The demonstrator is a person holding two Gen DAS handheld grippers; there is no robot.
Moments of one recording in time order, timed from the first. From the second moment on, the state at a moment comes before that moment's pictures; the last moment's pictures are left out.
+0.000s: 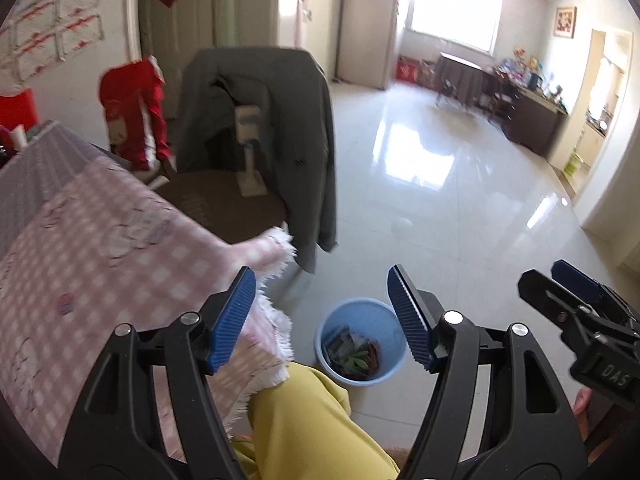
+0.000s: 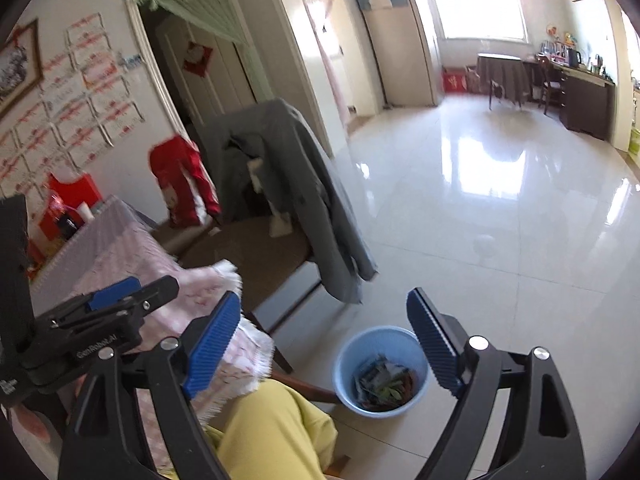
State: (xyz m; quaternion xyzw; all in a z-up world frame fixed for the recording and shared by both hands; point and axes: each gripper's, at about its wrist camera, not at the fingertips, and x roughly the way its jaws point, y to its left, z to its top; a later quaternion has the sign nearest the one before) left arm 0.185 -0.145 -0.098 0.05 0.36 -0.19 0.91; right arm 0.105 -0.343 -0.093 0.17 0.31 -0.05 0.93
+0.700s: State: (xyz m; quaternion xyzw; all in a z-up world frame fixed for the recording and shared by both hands) left arm 0.068 -0.072 -0.018 0.02 0.21 -0.10 0.97; right arm 0.027 -0.273 -0.017 0.11 0.14 0.07 0.98
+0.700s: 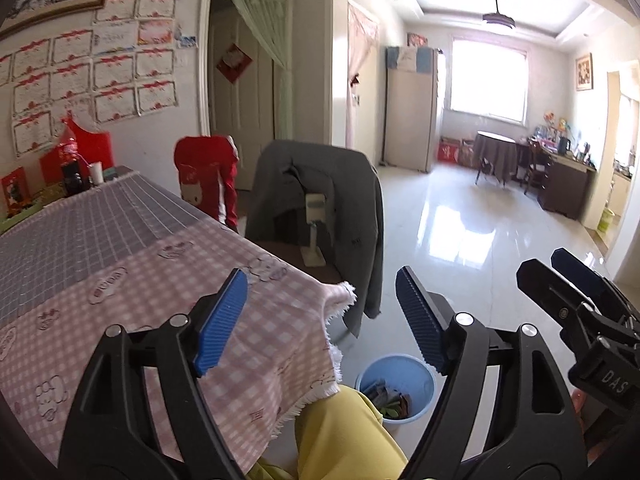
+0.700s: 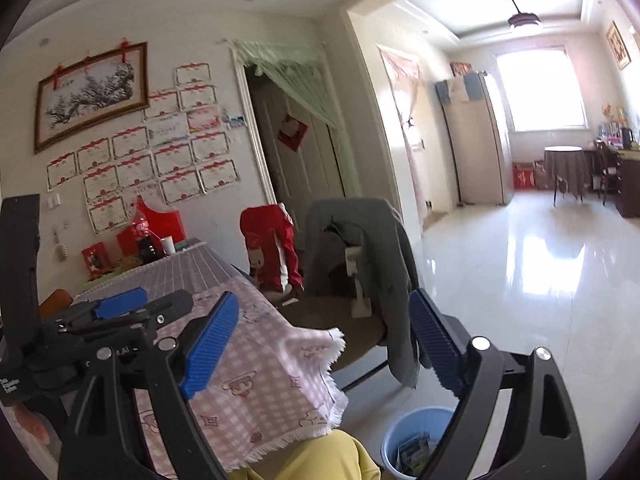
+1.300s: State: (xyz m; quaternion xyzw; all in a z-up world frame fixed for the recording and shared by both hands) left arm 0.032 -0.036 0.007 -0.01 0.16 -0.05 0.99; right arm 0.009 -0.245 0.011 0.08 0.11 0.09 0.99
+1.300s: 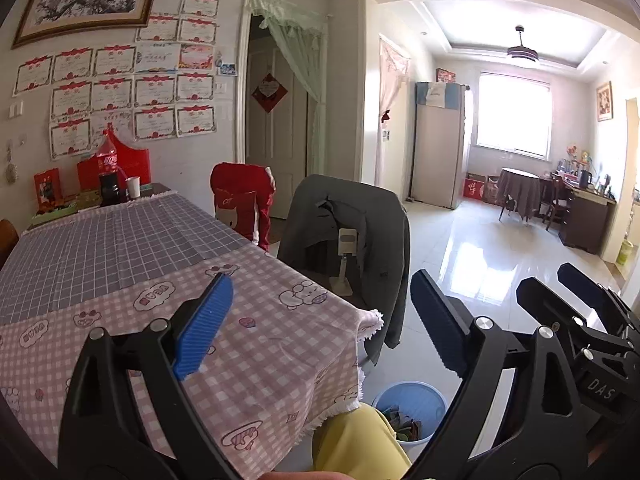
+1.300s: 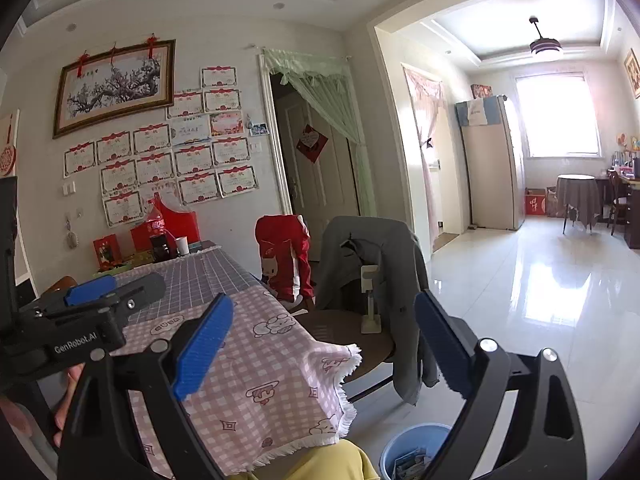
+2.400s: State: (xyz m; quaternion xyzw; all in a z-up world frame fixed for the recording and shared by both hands) left arm 0.037 -0.032 -0.002 -0.01 0.19 -0.05 0.98; right arm 0.016 -0.227 0.006 0.05 0.14 0.08 0.99
